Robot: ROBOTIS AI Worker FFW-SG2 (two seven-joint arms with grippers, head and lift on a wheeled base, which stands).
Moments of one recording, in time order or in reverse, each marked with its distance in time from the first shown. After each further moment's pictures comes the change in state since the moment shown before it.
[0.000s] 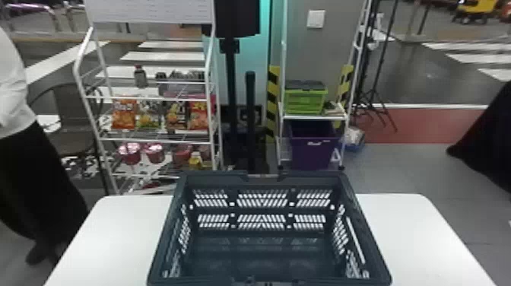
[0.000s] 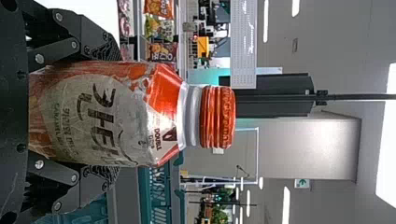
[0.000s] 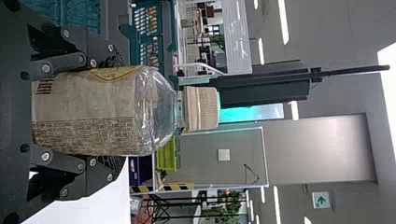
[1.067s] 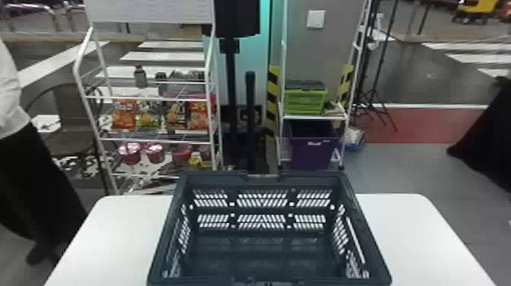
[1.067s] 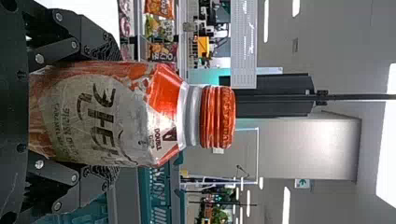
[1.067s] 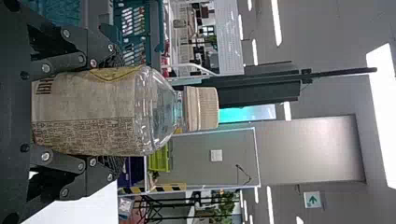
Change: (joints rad) left arm 0.004 0.000 -0.001 -0.002 0.002 0.000 0.002; right arm 0.017 0.000 -0.007 -0.100 0.002 0.051 0.000
